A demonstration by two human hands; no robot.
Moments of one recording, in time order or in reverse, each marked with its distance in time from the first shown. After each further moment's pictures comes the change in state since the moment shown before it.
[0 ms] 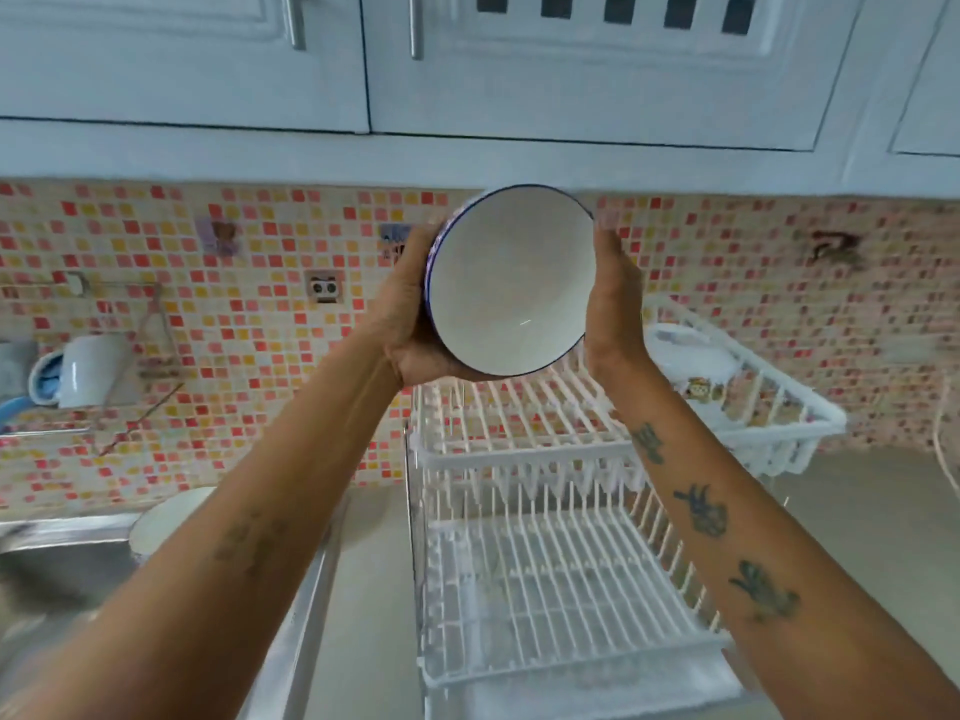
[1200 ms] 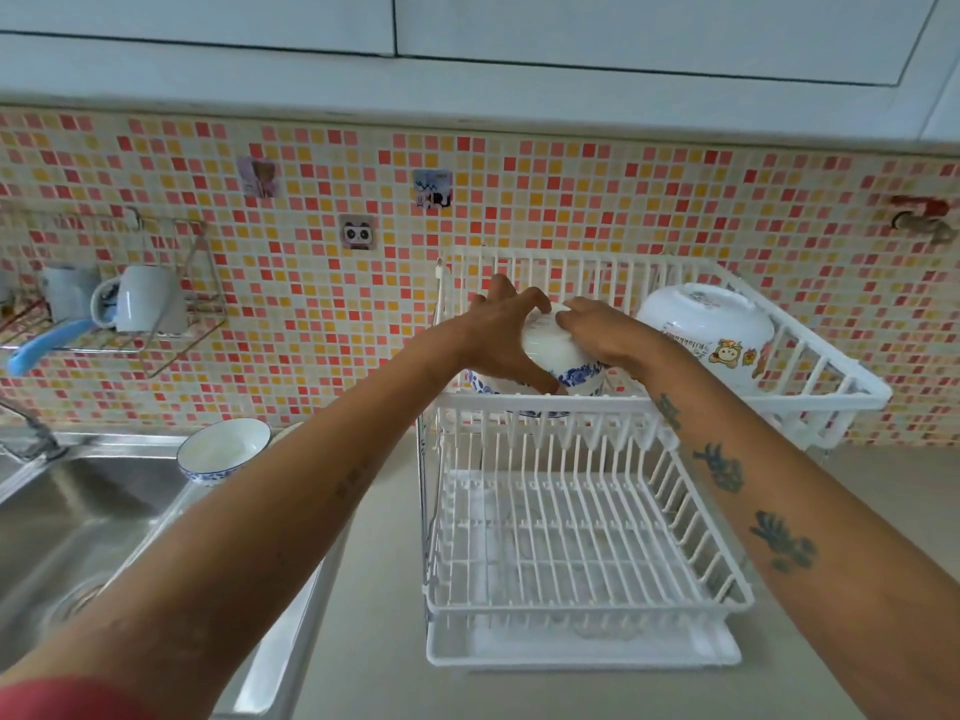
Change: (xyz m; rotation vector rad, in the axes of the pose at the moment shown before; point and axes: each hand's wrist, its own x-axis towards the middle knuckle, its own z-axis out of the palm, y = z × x) left_hand 0.041 -0.069 0.005 1.638 0.108 0.147; right_hand 0.017 0.068 -0.026 -0.987 -0.576 0.444
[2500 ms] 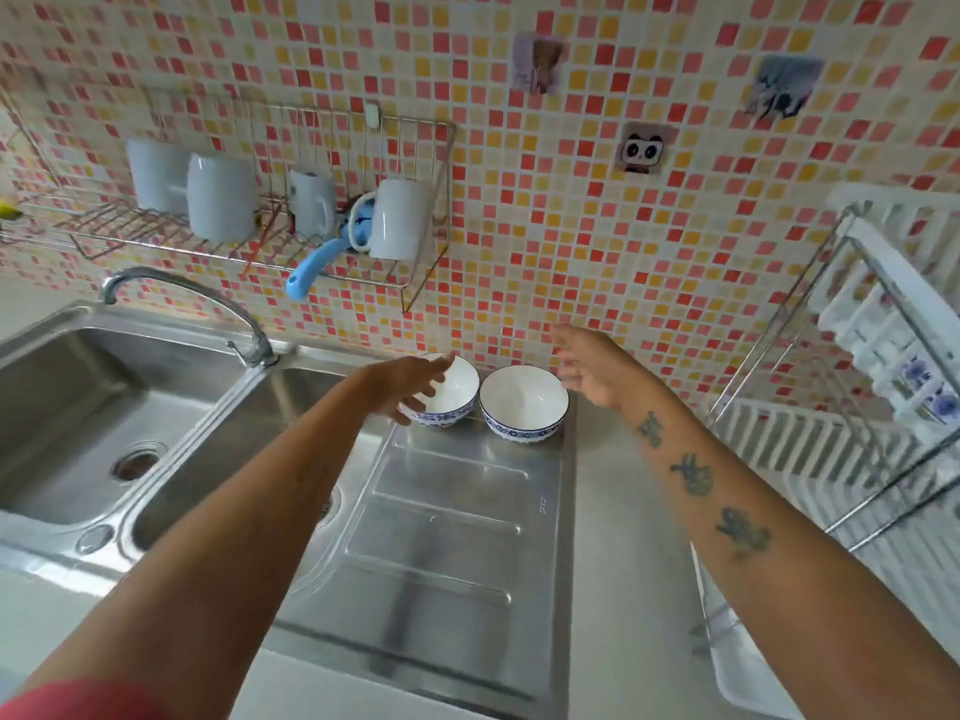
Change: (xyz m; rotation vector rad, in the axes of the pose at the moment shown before) left_hand -0.151 -0.436 0.017 -0.809 -0.239 -0.893; right_hand 0.108 -0.186 0.322 0.706 -0.347 0.234
